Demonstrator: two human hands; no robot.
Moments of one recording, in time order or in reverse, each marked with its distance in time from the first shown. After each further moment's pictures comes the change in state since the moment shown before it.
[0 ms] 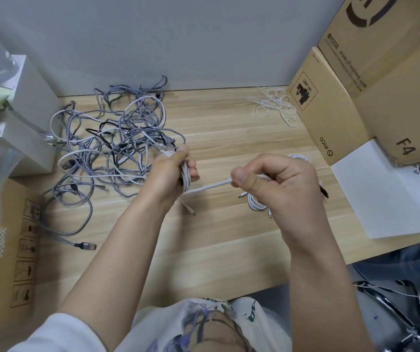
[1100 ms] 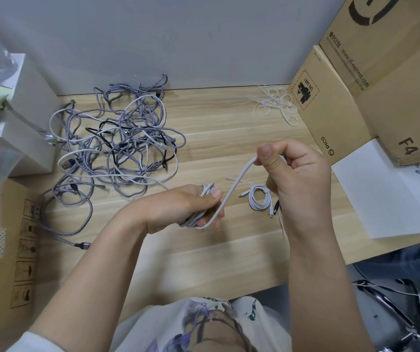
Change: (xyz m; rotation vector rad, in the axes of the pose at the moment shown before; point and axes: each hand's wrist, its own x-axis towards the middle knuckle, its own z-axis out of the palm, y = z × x) left_hand -0.041 0.003 -0.014 0.780 -0.687 -0.102; right_hand 0.012 0.002 -0.001 0.094 0.271 0.038
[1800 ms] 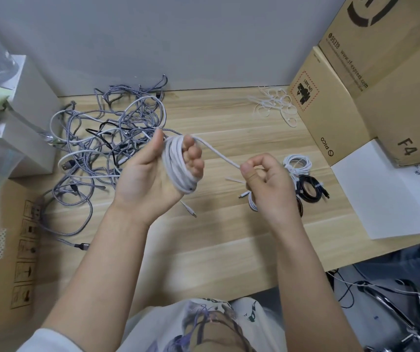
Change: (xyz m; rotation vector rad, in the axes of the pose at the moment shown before) left_hand 0.004 -0.001 -0.028 -1.302 -0.308 0.446; right_hand 0.011 0.058 -0.005 -0.324 -0.061 0.148
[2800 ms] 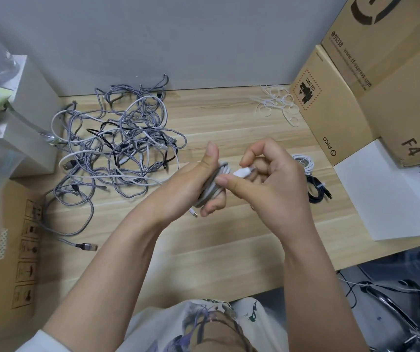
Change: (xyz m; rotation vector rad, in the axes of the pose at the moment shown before) left_hand 0.007 -0.033 0.047 1.392 0.348 -0.116; right_hand -0.014 -0.040 -0.004 0.076 -0.139 -0.217
